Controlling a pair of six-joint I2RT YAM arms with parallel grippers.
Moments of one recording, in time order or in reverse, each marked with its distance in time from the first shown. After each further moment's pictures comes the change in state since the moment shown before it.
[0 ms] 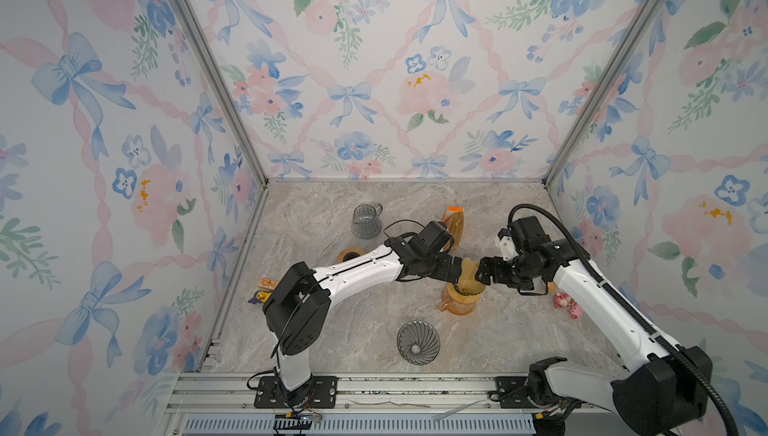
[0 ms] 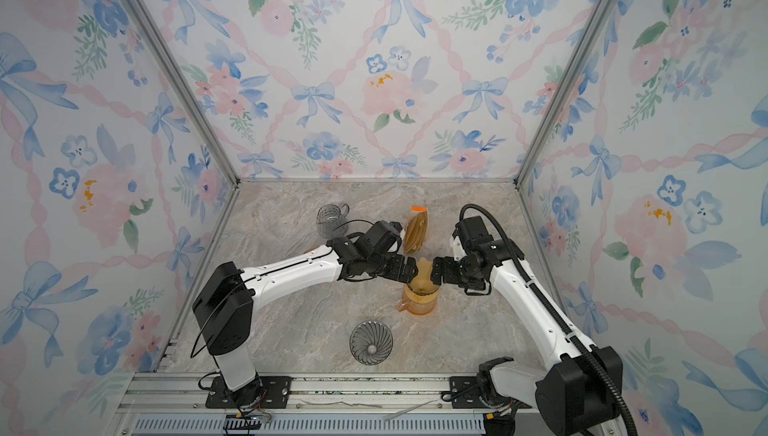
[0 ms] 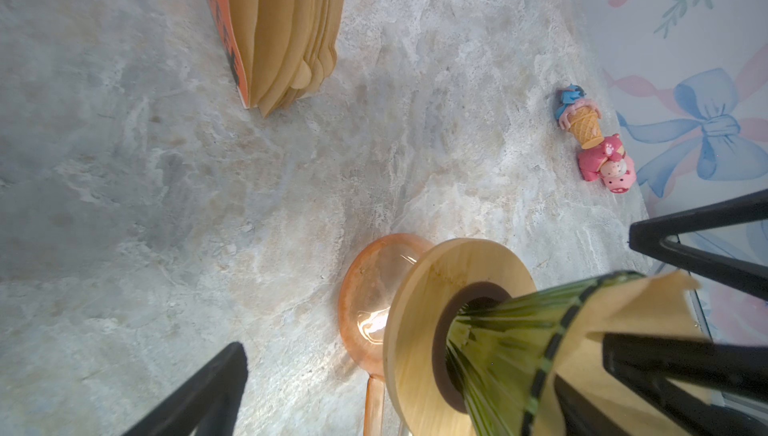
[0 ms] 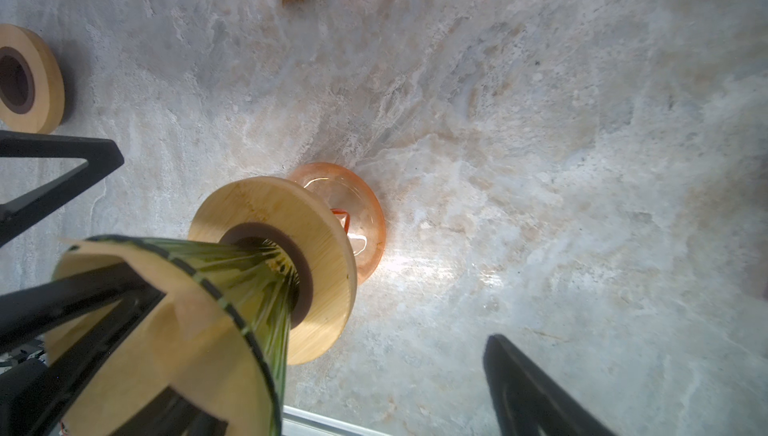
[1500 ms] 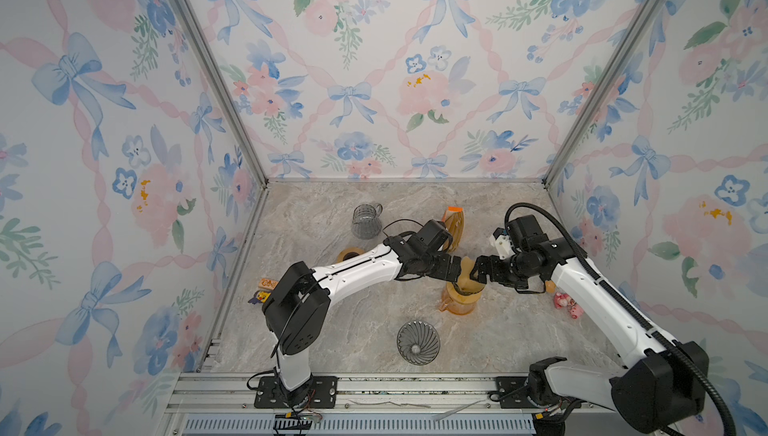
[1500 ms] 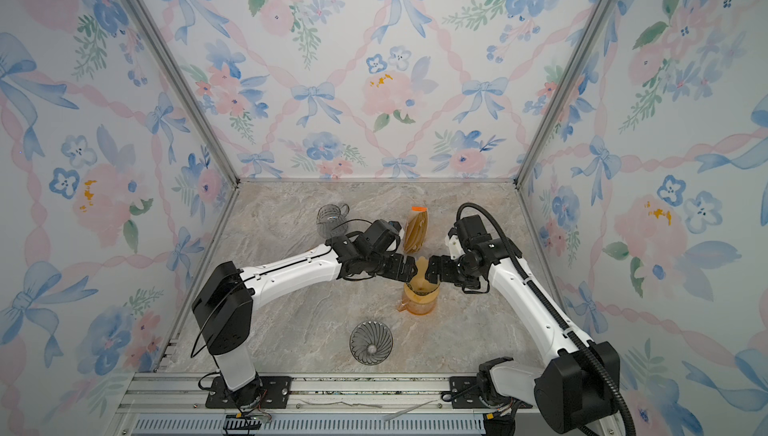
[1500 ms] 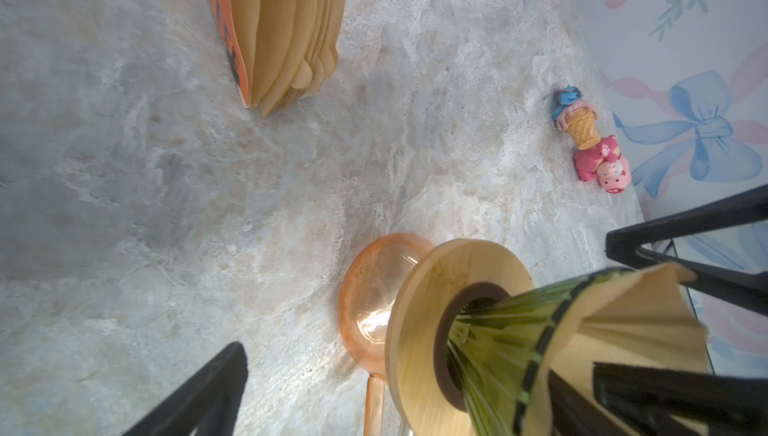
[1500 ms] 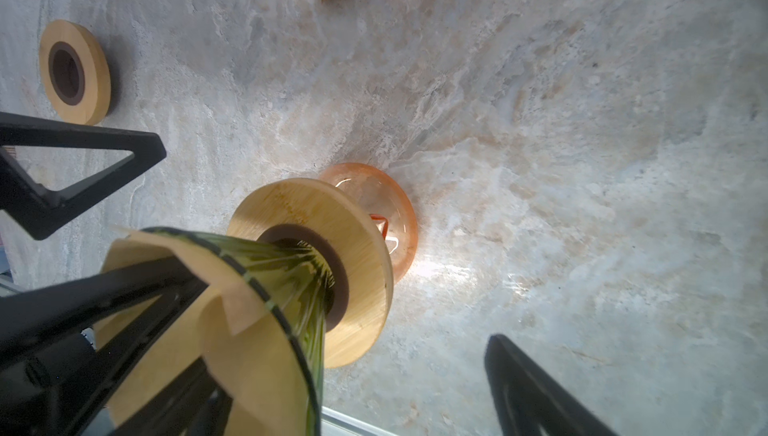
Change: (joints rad) left arm 0.010 -0.002 0.000 0.000 0.021 0.000; right arm 0.014 0.029 0.000 0.037 -0.076 -0.003
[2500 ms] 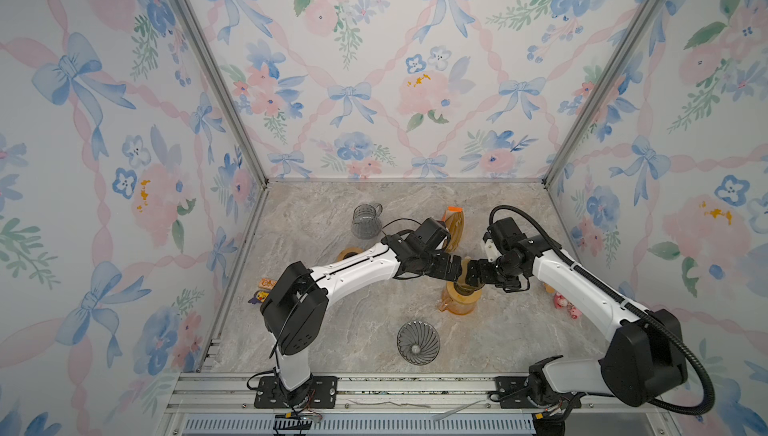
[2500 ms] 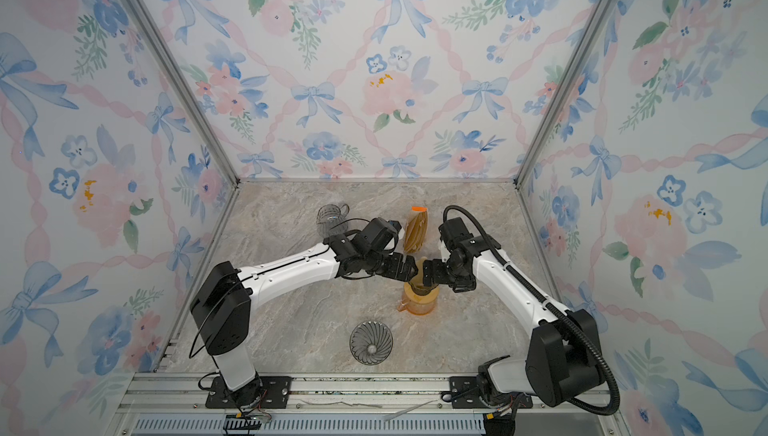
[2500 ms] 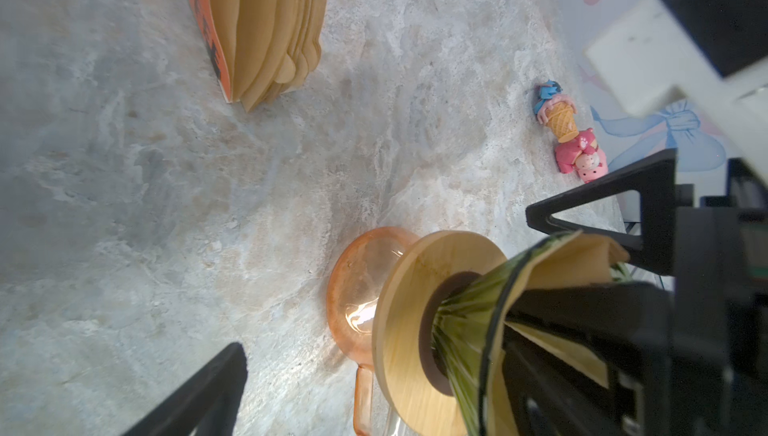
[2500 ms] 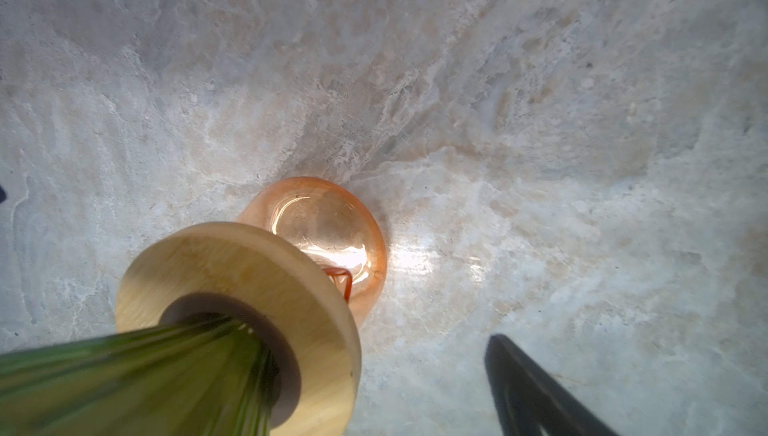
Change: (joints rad) left arm 0.011 -0.016 0.000 -0.001 0.062 0.011; right arm 0.066 0.119 -0.023 0.053 0.130 0.011
